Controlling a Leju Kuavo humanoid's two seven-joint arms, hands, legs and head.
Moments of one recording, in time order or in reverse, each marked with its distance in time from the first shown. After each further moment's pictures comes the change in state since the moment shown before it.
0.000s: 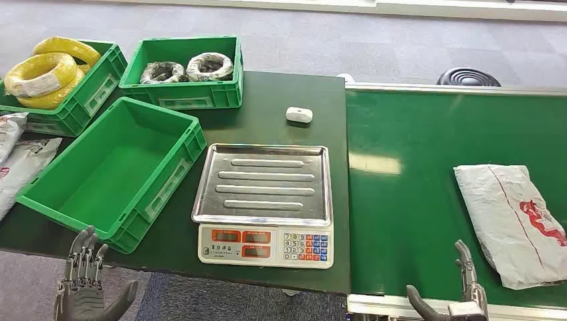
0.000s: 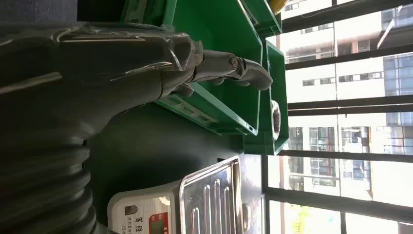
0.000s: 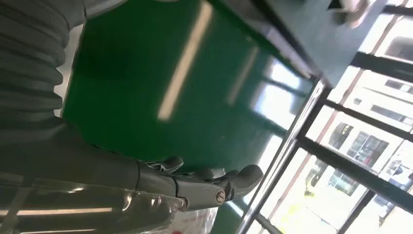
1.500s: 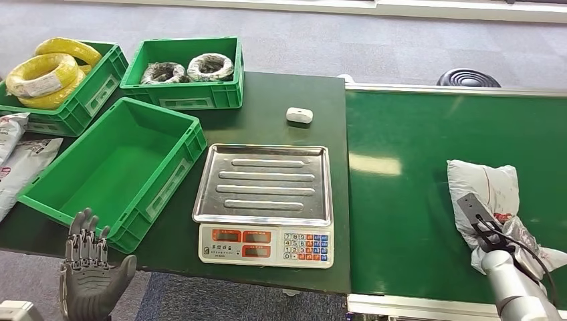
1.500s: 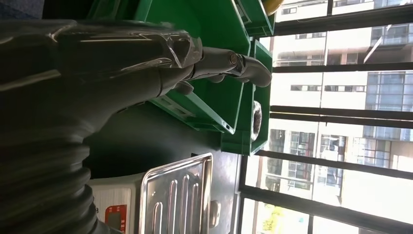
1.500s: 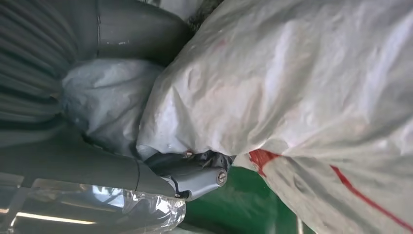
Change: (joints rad) left arm -0.107 0.098 -0.151 0.004 0.136 0.196 0.015; right arm -0.918 -0.001 -0.327 1.186 0.747 0.361 0.530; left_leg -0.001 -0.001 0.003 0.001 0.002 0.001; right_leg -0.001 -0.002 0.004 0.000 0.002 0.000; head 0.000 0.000
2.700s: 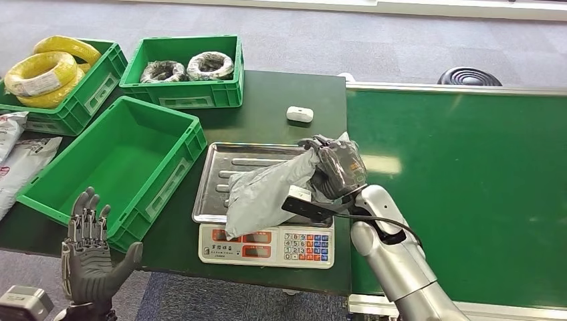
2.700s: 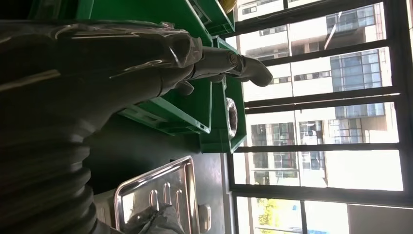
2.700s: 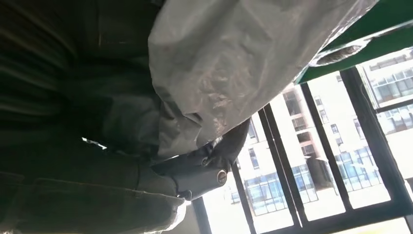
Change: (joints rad) left arm -0.104 -0.050 0.099 0.038 -0.172 -0.152 -0.006; right arm 0.047 0.347 0.650 -0.706 0.073 -0.071 -0.461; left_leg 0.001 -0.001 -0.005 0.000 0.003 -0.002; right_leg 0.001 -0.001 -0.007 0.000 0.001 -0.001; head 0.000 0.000
